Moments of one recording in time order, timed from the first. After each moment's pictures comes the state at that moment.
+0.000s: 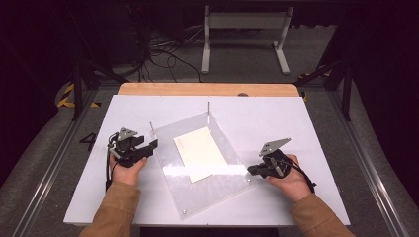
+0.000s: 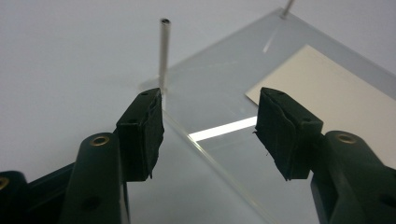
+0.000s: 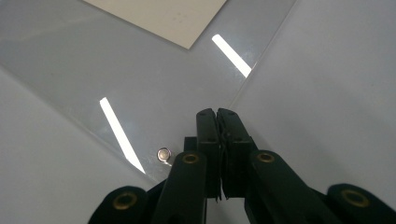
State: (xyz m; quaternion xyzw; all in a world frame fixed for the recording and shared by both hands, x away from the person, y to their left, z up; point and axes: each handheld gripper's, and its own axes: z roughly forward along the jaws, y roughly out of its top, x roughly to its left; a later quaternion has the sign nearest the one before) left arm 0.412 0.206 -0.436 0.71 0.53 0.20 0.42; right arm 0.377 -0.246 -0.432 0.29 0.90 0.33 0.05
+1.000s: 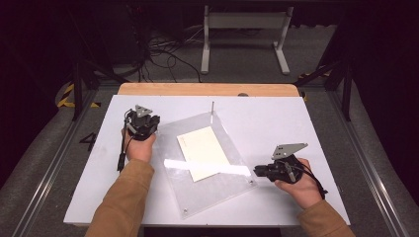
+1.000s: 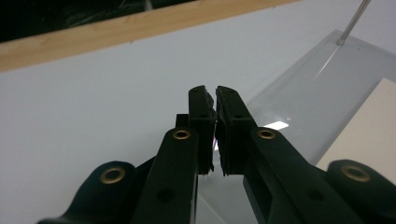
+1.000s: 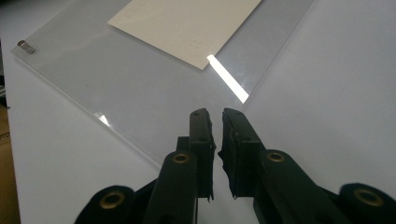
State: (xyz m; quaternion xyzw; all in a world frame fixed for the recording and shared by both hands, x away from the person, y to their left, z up) left arm 0.485 0.172 -0.425 0.74 0.47 0.27 0.40; right arm 0.354 -0.268 -0.418 0.28 0.88 0.38 0.07
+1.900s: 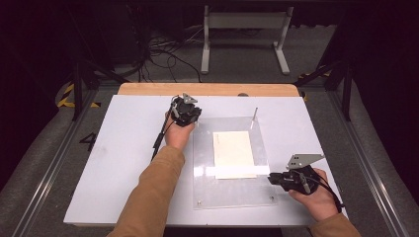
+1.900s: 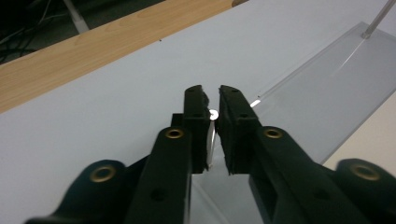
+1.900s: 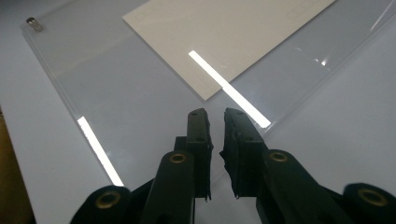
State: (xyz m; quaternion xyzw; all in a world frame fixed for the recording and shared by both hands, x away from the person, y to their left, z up) left arm 0.535 0.064 -0.425 0.80 0.39 0.21 0.40; right arm 0.325 -0.299 -0.420 0.32 0.87 0.36 0.10
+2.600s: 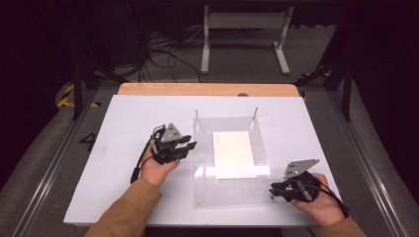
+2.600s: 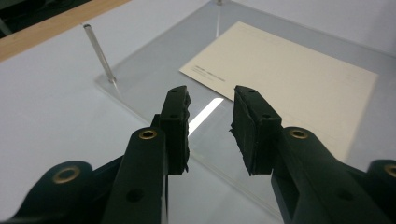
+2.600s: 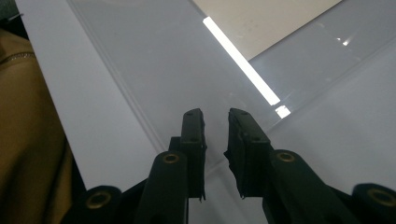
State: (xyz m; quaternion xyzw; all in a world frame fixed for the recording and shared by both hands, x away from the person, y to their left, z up) left arm 0.397 0.111 -0.412 0.83 0.28 0.16 0.45; right arm 0.307 -0.292 -0.417 0.28 0.91 0.30 0.06
